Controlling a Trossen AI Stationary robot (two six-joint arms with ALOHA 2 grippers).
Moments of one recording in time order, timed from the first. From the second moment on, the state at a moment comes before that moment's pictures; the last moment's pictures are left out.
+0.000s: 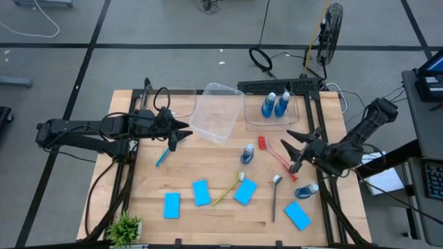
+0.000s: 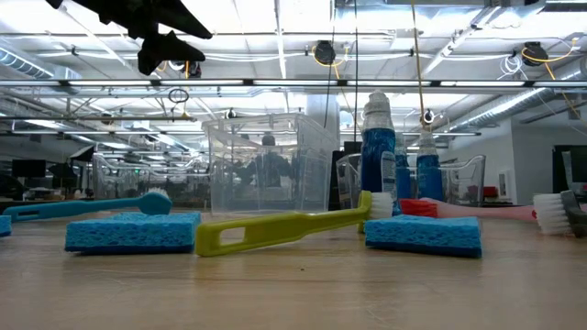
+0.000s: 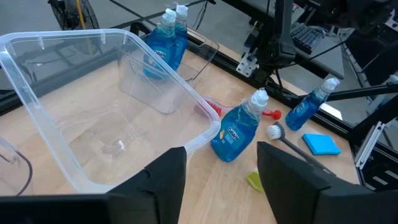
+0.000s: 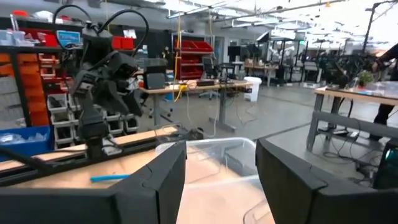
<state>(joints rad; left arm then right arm) 0.08 0.86 0.71 -0.21 -0.13 -0.45 0.79 0.83 0.50 0.75 1.39 -0.38</state>
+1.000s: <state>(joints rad) 0.08 0.86 0.71 -0.21 -0.13 -0.46 1.29 0.72 0.50 0.81 1.57 -0.59</state>
